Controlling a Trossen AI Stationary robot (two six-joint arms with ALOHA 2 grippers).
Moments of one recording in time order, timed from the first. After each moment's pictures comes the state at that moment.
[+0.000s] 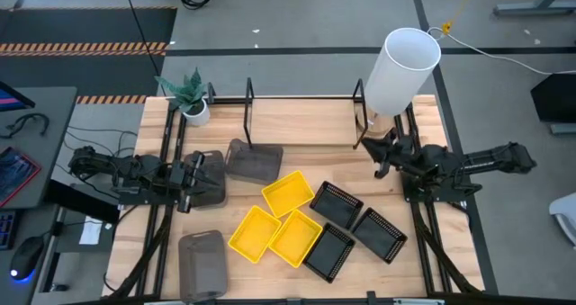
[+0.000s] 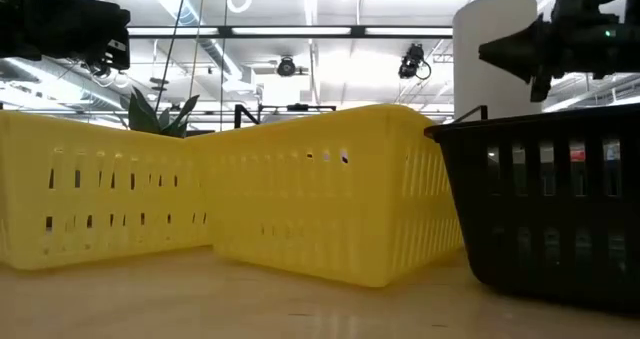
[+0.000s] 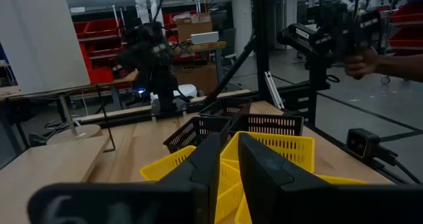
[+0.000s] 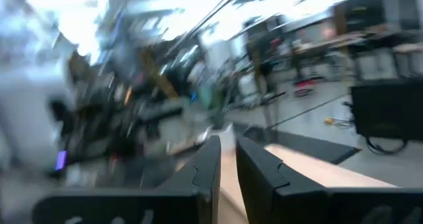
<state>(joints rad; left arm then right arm) -0.26 0.04 0.07 0.03 -0.08 0.12 0.05 0.30 0.01 0.56 0.52 0.19</state>
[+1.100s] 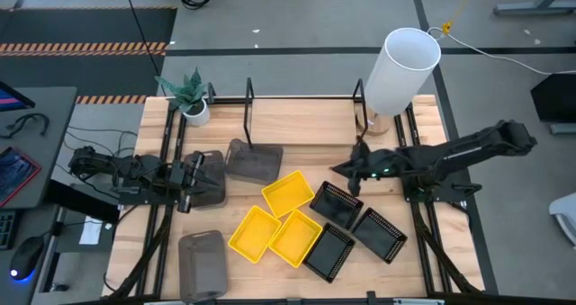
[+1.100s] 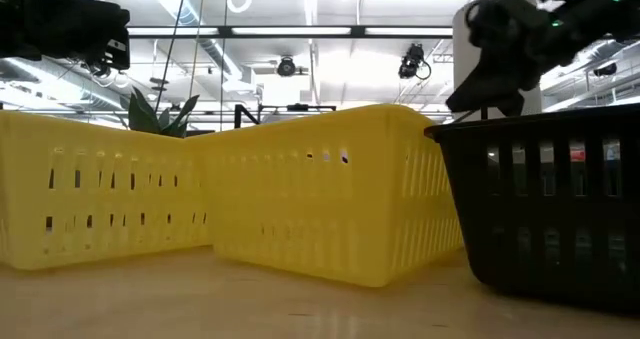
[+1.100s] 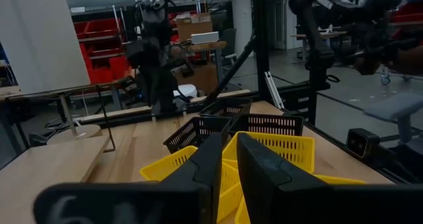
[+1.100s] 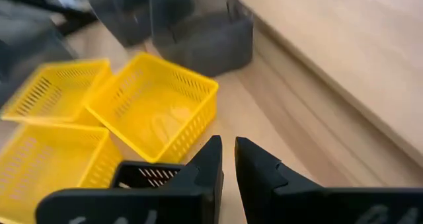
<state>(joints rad) -0.25 0.04 0.07 0.03 -0.08 0.12 0.11 0.99 0.48 -0.07 0.29 0.49</state>
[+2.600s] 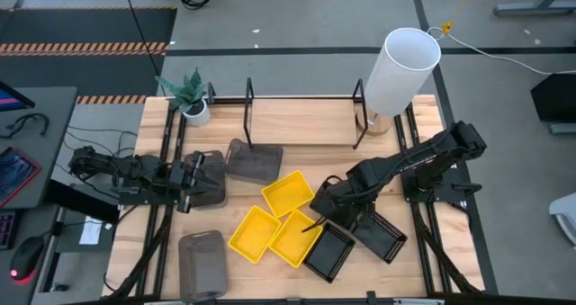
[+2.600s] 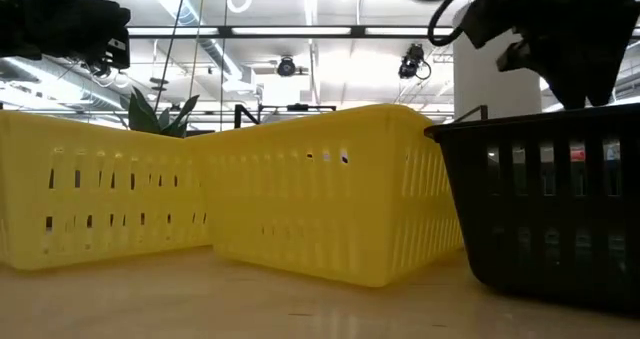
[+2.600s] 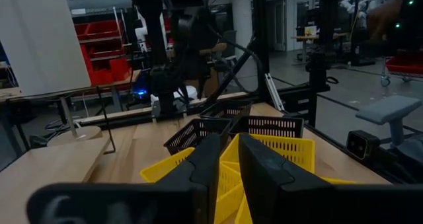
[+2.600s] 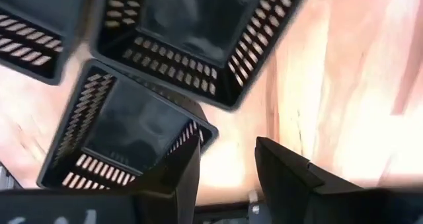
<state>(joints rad) -0.25 0.04 0.07 0.04 -0.08 0.12 0.30 1.60 1.25 -1.36 -0.08 0.48</state>
